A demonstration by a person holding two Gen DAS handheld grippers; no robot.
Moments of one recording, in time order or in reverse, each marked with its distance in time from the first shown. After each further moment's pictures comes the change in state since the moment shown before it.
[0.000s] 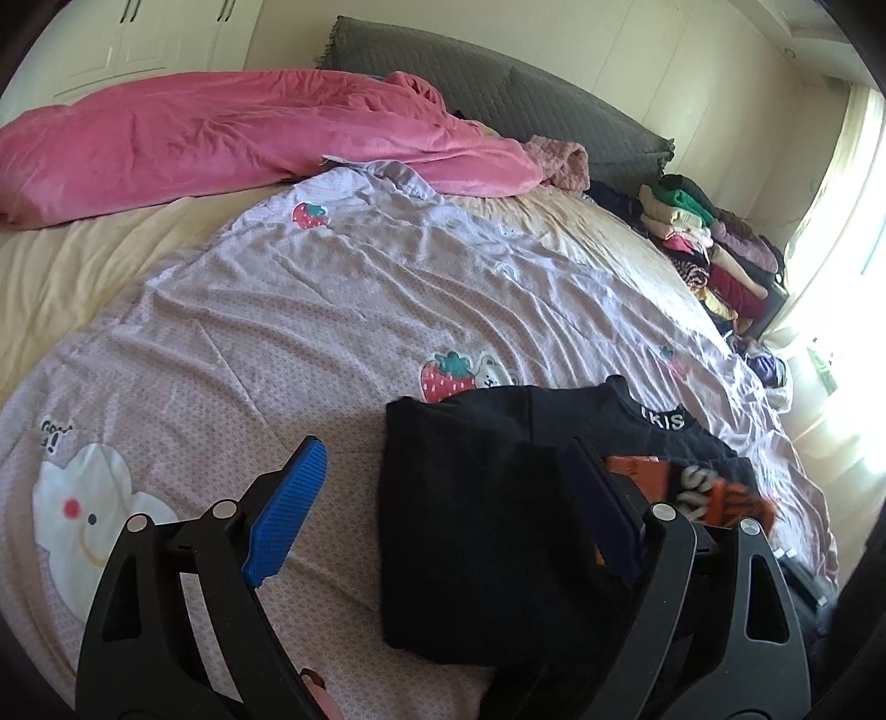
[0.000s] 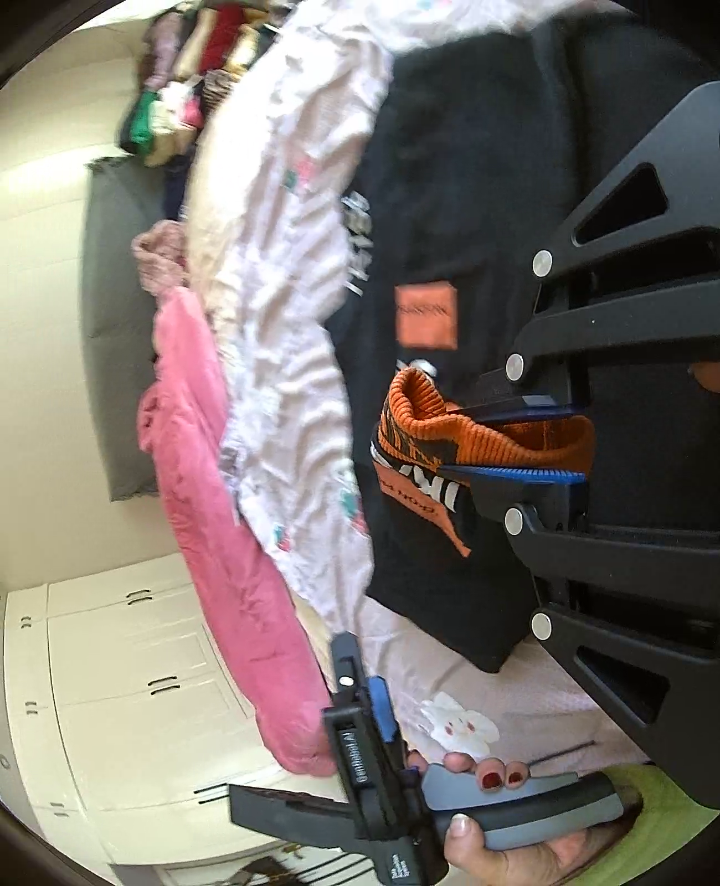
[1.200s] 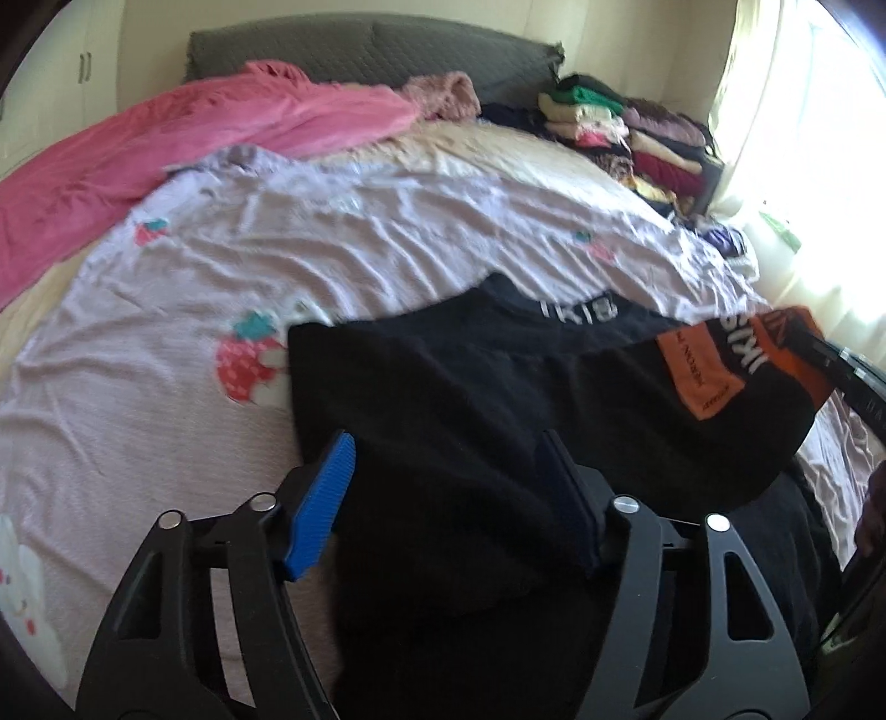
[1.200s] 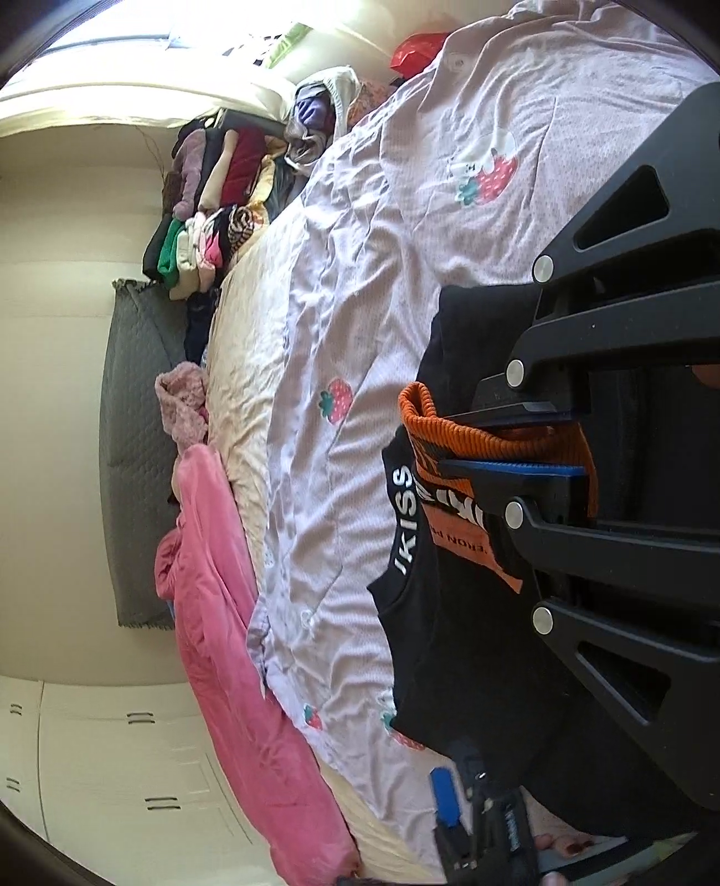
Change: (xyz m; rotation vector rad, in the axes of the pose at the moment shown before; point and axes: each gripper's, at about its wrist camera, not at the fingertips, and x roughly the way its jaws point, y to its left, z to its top) left arm 0.073 -0.107 -0.045 0.313 0.126 -0.093; right arm -0.033 -0.124 0.012 0.048 0.006 -0.366
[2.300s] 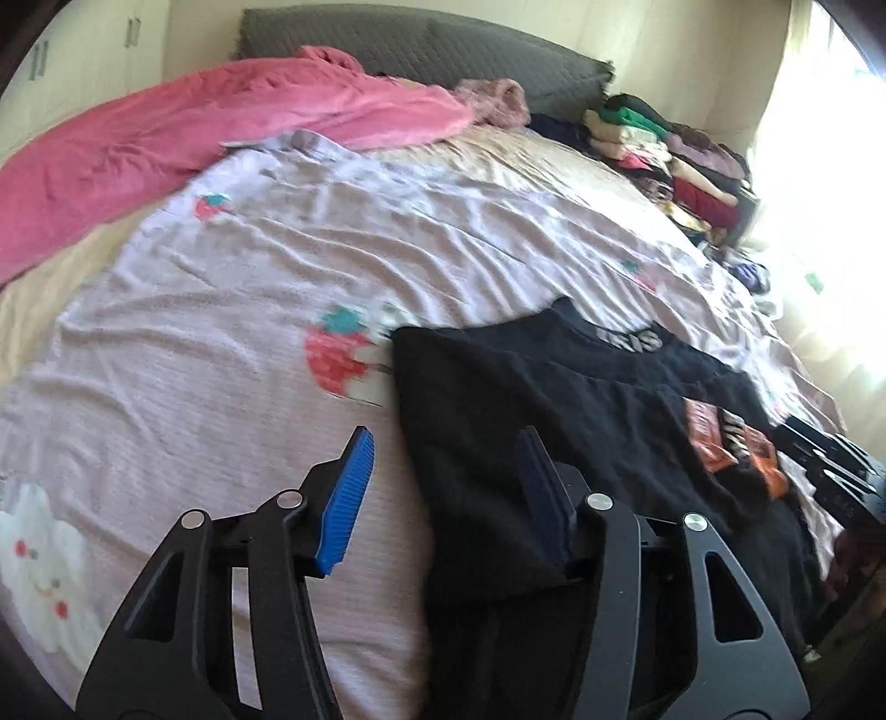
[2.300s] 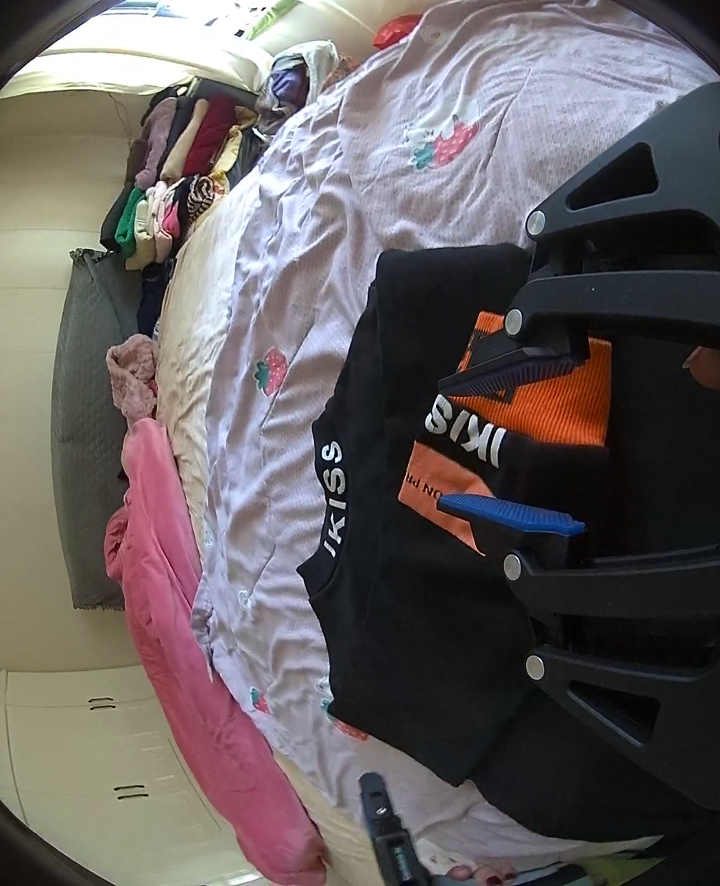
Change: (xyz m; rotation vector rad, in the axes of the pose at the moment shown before) left arm -0.025 0.037 0.006 -0.107 0.003 0.023; right arm 0.021 0.007 -0.020 -0.024 0.143 0.109
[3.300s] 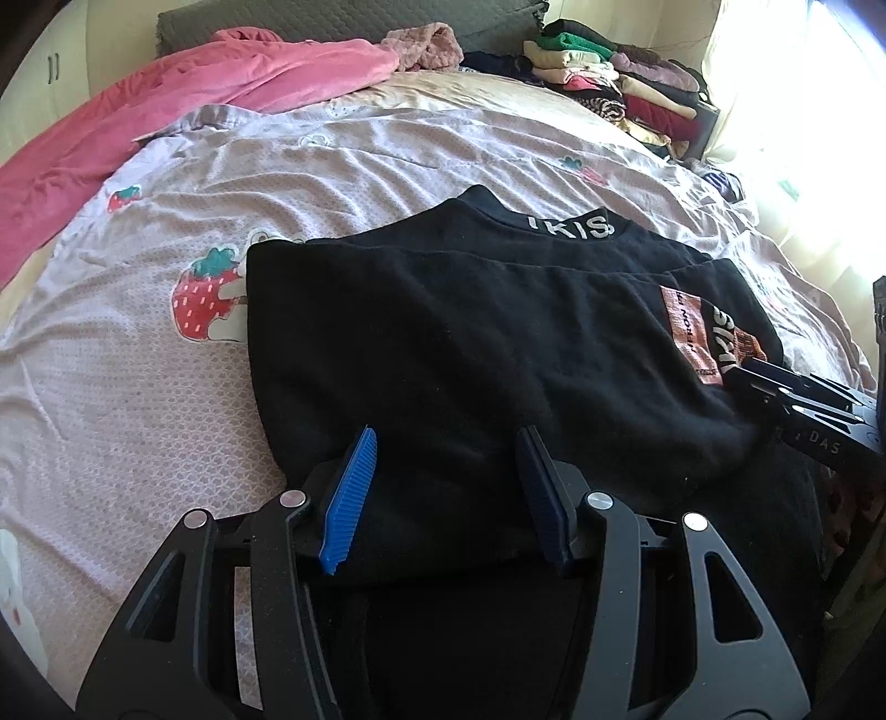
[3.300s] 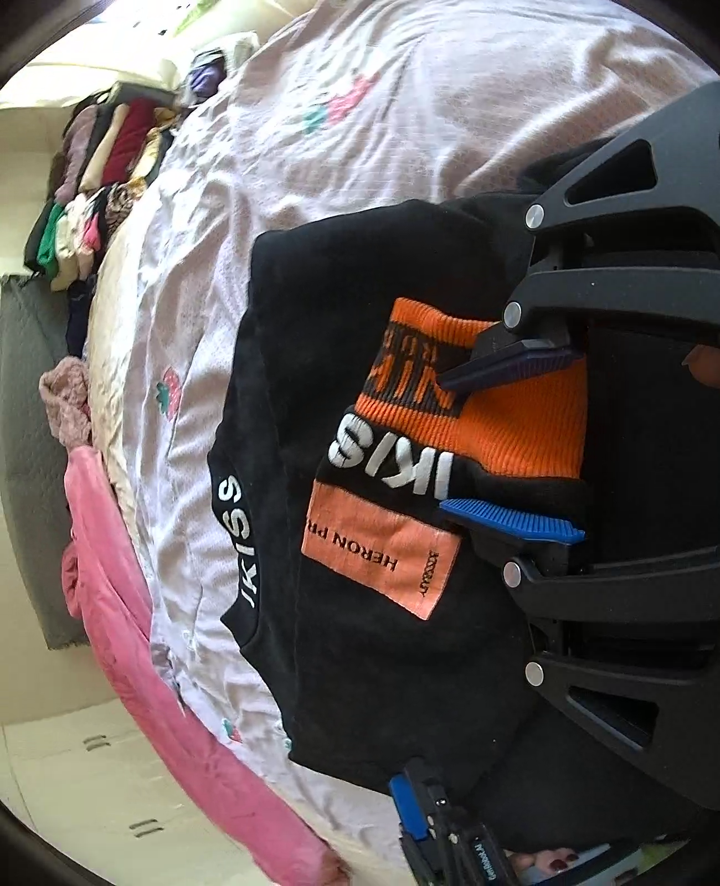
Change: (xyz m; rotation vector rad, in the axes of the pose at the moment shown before) left arm 0.045 -0.045 -0.032 0.162 0.116 -0.009; right arm 0.044 -0.023 -0.033 0.105 0.142 -0.007
